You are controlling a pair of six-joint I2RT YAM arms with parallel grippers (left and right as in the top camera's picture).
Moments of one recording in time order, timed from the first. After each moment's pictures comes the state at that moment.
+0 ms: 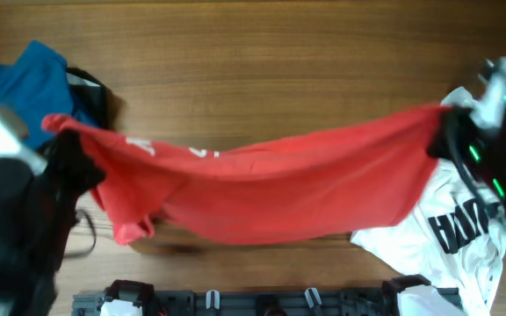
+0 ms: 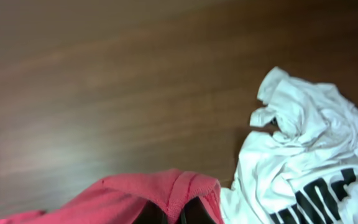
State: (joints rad) left arm -0.17 0.92 1.55 -1.15 -0.26 -0.70; right arm 0.18 1.26 1.86 -1.43 0.18 0.35
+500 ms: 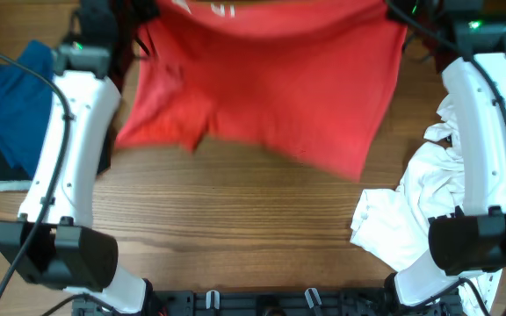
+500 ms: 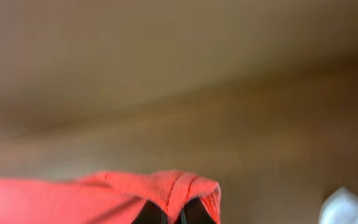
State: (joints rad) left arm -0.08 1.75 1.83 -0.50 -0.17 -0.47; right arm 0.06 1.80 2.02 -0.75 0.13 0.25
